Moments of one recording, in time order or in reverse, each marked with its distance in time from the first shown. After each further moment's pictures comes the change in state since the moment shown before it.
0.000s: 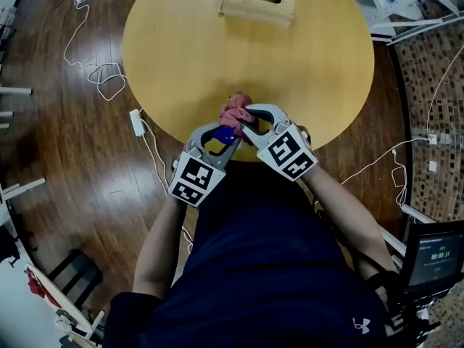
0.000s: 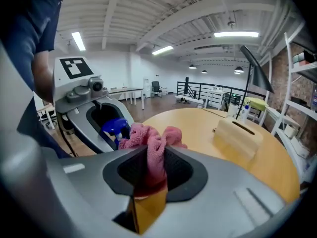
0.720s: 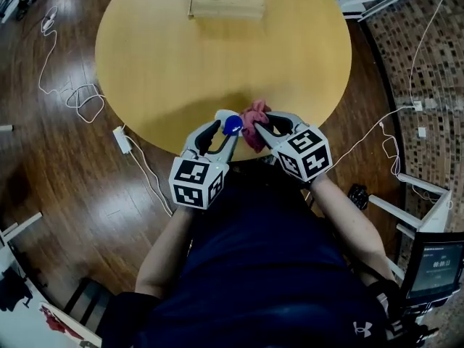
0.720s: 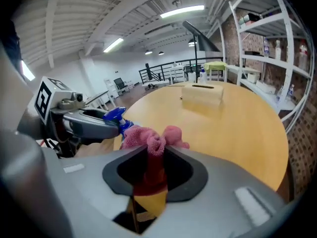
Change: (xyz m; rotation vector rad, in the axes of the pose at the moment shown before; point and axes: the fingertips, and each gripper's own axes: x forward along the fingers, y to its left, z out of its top) left arm 0.002 0.002 0.014 -0.379 -0.079 -0.001; right arm -0.046 -0.007 -0.065 0.515 0.110 -0.185
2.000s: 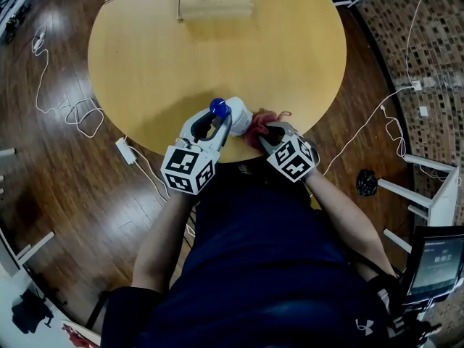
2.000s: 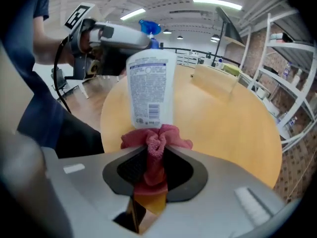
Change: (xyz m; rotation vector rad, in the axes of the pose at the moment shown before) left arm 0.012 0.032 0.022 0.091 -0.154 -0.160; right arm 0.048 -0.002 -0.094 -0.308 0.215 -0.114
